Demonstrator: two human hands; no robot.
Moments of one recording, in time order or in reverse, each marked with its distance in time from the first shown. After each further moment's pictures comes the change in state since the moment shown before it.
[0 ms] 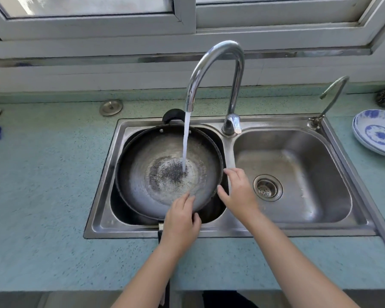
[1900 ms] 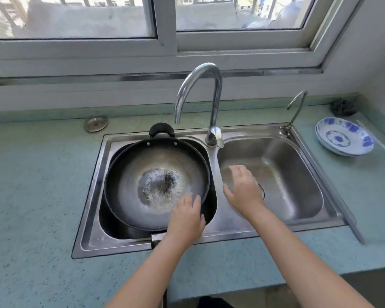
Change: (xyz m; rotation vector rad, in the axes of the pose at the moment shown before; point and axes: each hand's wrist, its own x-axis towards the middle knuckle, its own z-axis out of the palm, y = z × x) left_hand 0.026 0.020 0.001 0.286 -0.160 0.223; right_hand 0.000 0.001 -0.036 -0.343 0.184 -0.044
